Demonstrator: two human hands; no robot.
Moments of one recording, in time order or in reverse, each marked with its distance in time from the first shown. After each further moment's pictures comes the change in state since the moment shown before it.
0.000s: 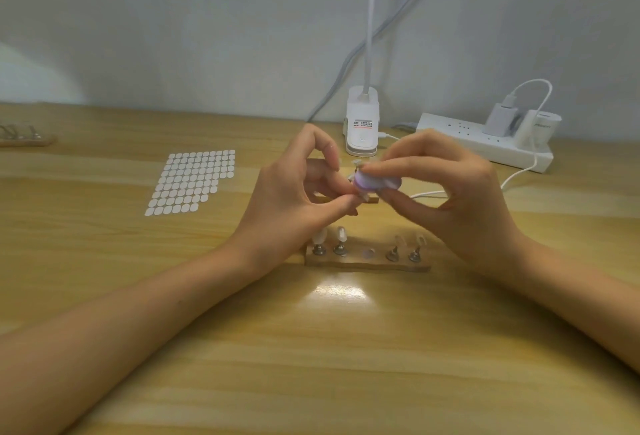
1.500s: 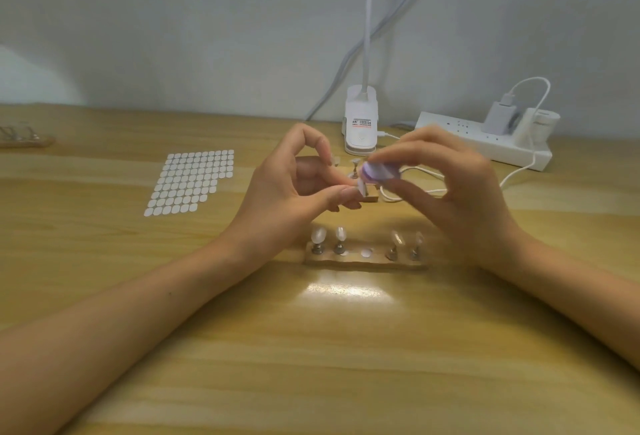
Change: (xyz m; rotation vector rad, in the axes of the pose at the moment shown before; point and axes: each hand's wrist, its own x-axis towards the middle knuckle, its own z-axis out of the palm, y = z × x) left_hand 0.002 0.002 -0.004 -0.199 -0.037 -0.073; right_hand 0.000 0.005 -0.002 0.004 0.013 0.102
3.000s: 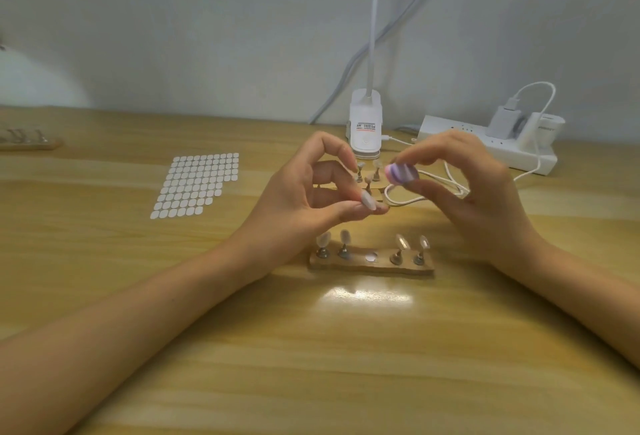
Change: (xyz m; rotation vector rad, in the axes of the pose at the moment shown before) left_hand -0.003 0.004 0.000 -0.082 -0.134 -0.028; right_hand -0.006 0.009 -0.008 -0.055 0.023 0.051
